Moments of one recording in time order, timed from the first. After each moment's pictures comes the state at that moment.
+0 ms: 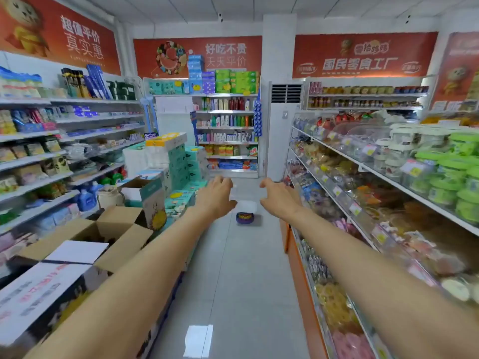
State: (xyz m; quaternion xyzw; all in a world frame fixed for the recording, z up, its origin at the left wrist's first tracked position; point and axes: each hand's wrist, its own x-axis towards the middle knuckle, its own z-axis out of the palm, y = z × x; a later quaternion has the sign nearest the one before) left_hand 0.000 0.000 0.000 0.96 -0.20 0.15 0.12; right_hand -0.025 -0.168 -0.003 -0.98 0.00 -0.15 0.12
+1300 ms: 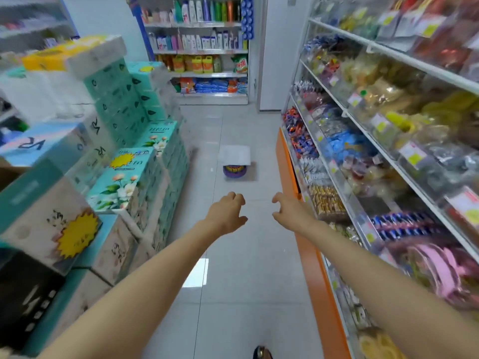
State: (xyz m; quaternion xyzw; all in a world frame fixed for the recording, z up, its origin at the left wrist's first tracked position) left_hand 0.635 -0.157 -0.226 0.95 -0.26 -0.10 0.12; right_hand 0.594 -0.344 -0.242 -0.98 0.06 0.05 0.16
